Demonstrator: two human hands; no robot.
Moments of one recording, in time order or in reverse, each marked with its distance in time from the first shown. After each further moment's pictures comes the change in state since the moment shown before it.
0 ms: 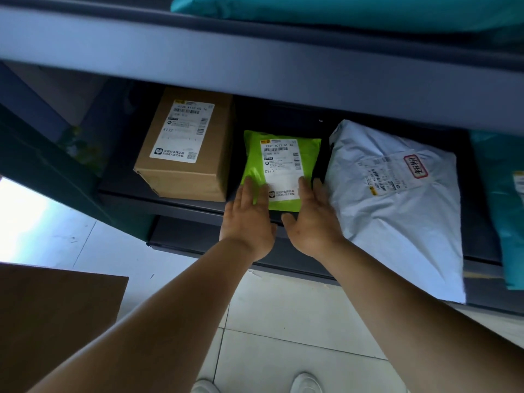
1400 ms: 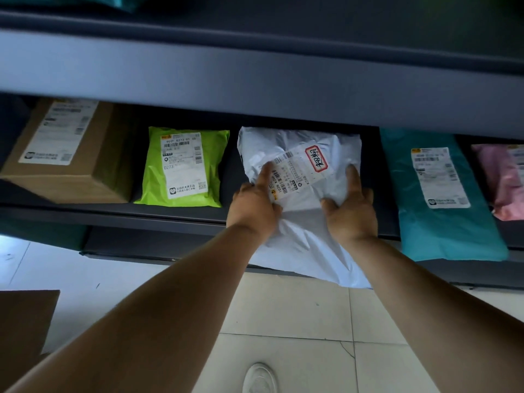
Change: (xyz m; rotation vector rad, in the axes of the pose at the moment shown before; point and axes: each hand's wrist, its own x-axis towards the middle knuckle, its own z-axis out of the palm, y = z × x) left_hand 0.036 0.163 0.047 -0.290 0.072 0.019; right_hand -0.019 0.188 -0.094 0.195 0.268 0.374
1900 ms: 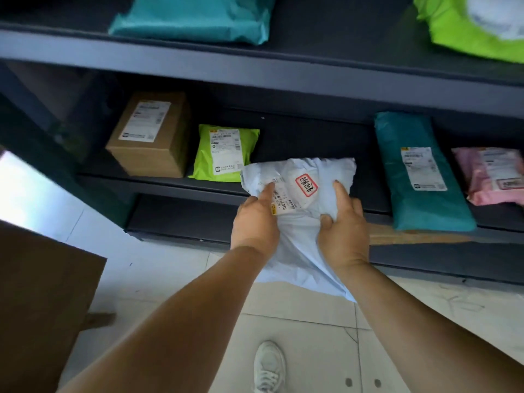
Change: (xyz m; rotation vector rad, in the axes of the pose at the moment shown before) left_hand -0.145 -0.014 -0.037 -0.082 0.154 -0.051; right_hand -0.147 -0.012 -0.009 0.092 0.123 -0.258
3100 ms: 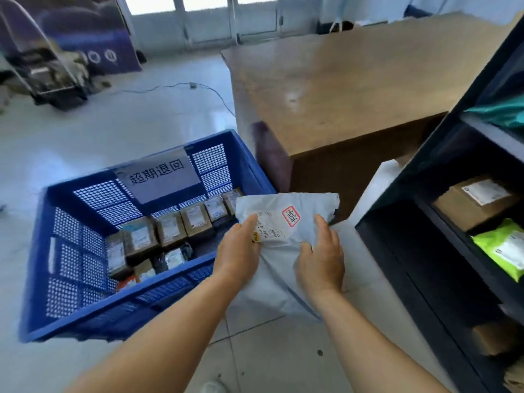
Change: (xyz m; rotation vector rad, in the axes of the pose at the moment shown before) left_hand -0.548 -0.182 -0.239 -0.153 0.700 -0.857; right_hand -0.475 -0.265 -0.015 0.099 -0.771 -0.728
